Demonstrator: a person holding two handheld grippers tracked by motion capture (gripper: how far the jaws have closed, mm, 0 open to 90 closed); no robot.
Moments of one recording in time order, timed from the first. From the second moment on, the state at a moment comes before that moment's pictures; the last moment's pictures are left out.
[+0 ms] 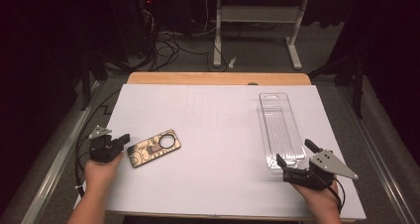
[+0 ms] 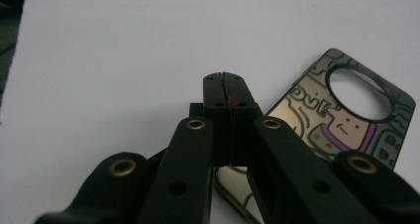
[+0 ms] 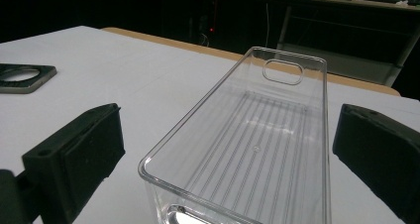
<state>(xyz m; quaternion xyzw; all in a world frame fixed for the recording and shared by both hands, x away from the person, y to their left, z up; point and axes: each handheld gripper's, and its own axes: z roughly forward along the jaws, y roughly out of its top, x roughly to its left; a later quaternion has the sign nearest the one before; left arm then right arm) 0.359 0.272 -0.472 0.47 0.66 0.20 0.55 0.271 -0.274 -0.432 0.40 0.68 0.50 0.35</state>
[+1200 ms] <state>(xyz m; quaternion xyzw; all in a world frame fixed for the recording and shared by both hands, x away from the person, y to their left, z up) 0.348 0.249 -0.483 0.56 0.64 0.17 0.50 0.270 -0.274 -0.430 0.40 0.68 0.50 0.35</state>
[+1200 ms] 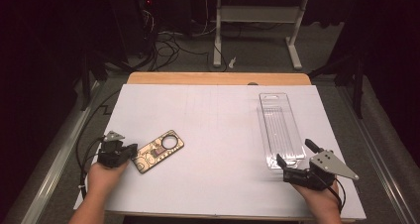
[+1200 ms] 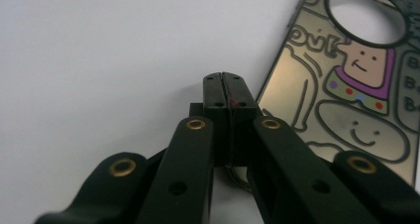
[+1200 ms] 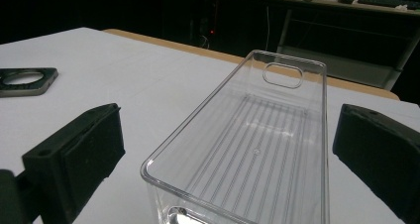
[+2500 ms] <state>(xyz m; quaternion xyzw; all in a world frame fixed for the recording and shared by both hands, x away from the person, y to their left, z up) 0.324 0.225 -0.456 0.57 0.59 0.14 0.56 0.270 -0.276 -0.430 0.40 0.68 0.50 0.35</state>
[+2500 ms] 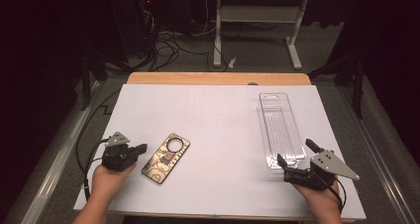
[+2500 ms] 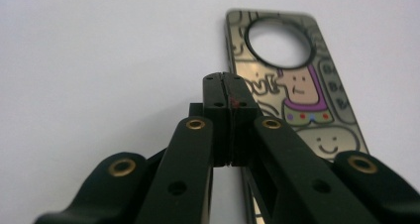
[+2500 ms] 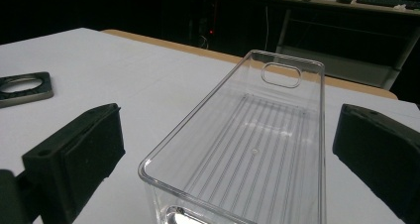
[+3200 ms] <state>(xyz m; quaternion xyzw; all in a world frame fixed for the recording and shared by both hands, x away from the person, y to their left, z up) 0.313 0.240 -0.426 0.50 0.56 0.18 0.64 0.270 -0.276 -0.431 0.40 0.68 0.50 0.35</state>
